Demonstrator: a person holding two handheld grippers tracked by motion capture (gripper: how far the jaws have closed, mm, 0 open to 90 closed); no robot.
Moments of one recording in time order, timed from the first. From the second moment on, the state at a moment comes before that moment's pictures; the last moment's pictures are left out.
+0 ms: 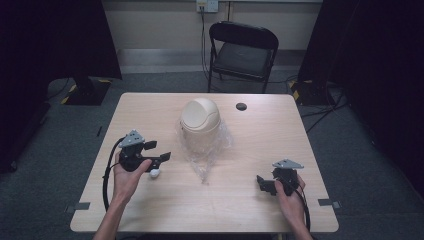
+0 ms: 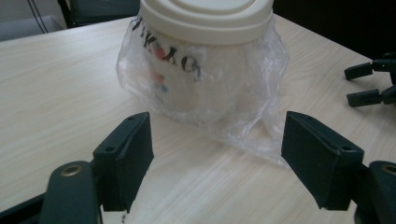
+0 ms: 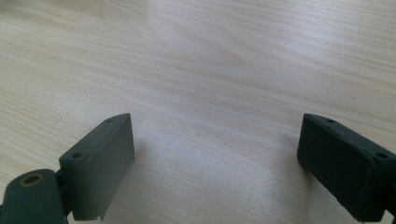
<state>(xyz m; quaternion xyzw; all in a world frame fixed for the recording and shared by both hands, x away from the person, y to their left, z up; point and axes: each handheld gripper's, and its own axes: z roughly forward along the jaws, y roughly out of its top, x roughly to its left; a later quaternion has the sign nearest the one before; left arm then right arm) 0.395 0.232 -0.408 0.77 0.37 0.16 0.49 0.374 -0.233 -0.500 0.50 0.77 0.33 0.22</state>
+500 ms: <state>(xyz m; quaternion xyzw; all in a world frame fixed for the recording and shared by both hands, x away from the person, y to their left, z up) 0.426 0.198 -0.388 0.80 0.33 0.15 0.49 0.374 -0.233 -0.500 0.50 0.77 0.33 0.22</state>
